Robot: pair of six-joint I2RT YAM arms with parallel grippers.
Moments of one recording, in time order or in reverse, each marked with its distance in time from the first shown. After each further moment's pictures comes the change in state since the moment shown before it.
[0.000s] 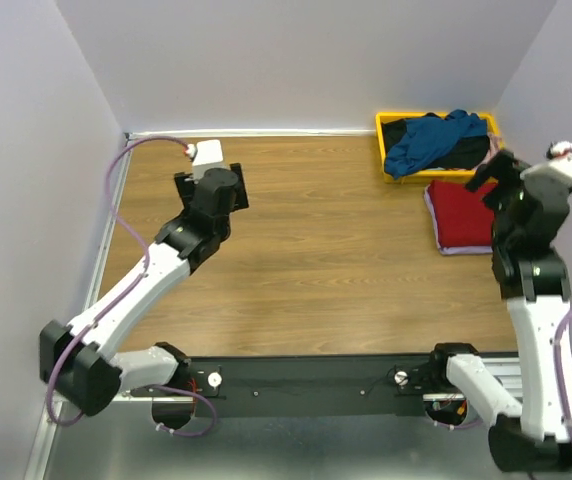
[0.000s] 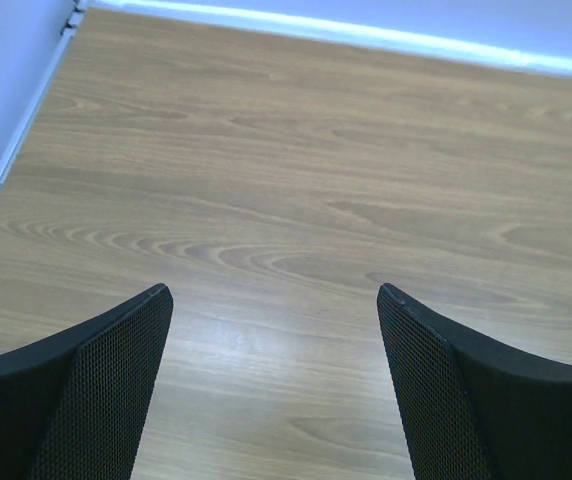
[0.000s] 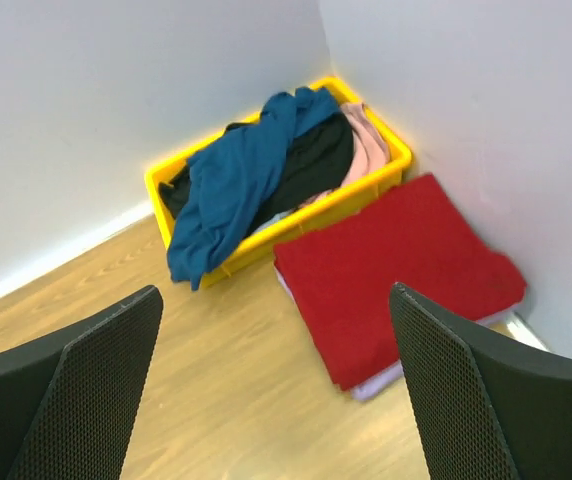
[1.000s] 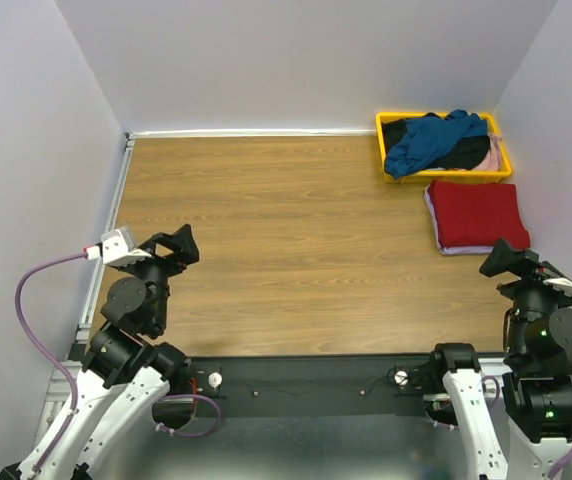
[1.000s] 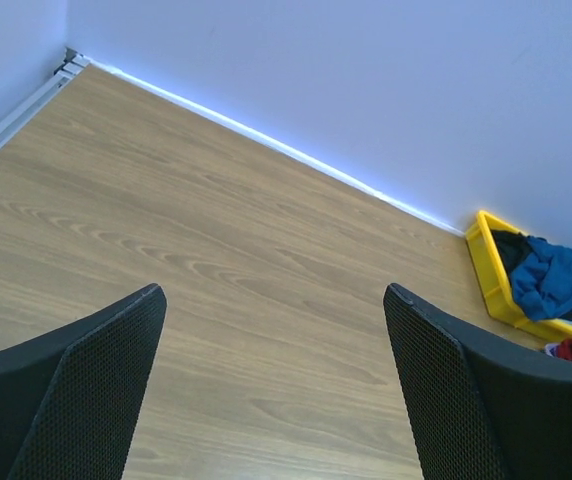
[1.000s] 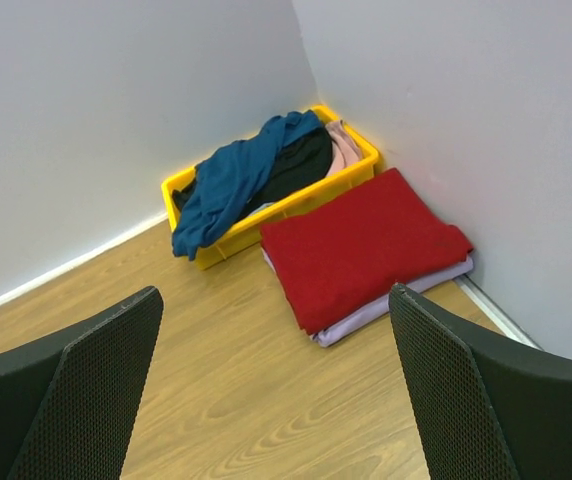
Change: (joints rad) left arm 0.005 -0.942 -0.471 0.010 0.020 -0.130; right arm -0.001 -0.671 -0.210 -0.266 -0.005 -0.014
